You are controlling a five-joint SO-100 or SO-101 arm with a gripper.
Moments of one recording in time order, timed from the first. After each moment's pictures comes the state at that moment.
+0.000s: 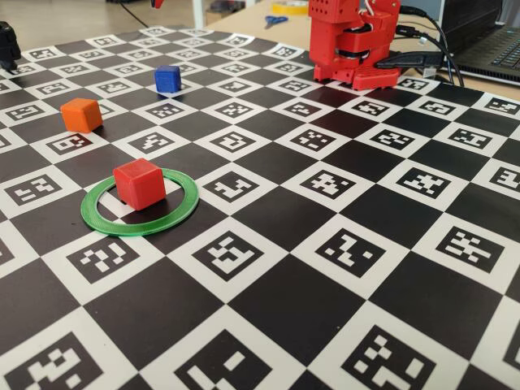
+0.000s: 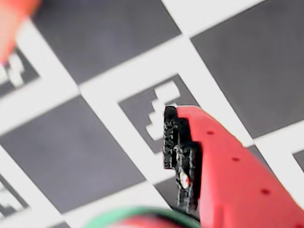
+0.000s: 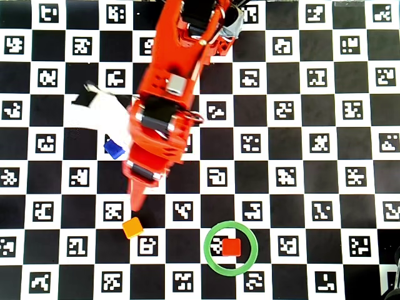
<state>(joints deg) 26.5 86.9 74.5 86.0 9.2</state>
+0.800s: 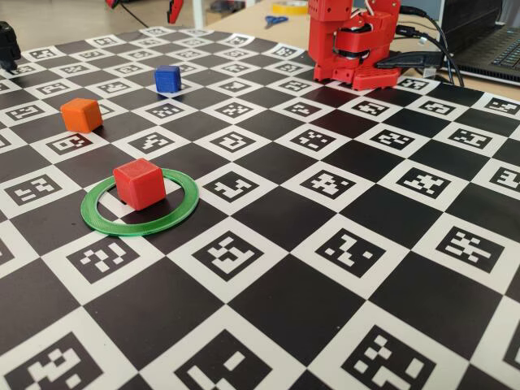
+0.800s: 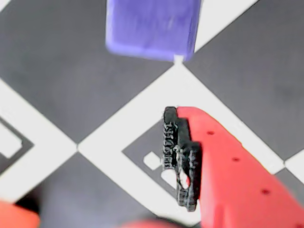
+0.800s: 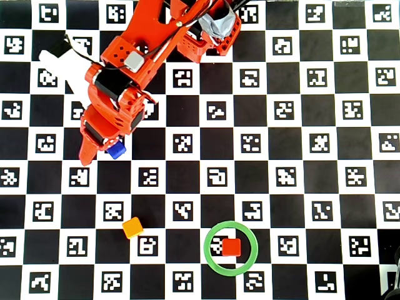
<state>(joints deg) 40.3 93.3 97.1 72.6 6.4</state>
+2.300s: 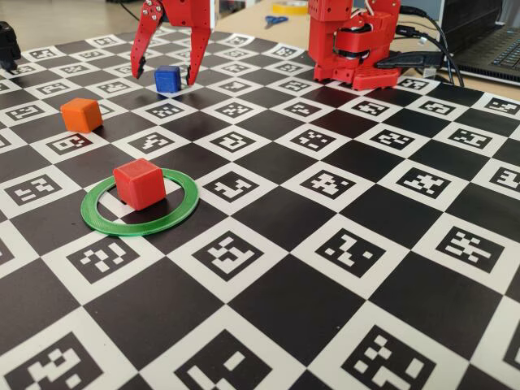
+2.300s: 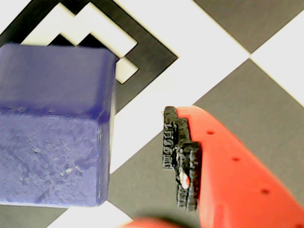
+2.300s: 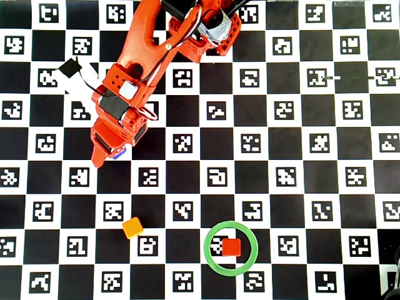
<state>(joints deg) 38.9 82.4 109.6 56.5 8.5</state>
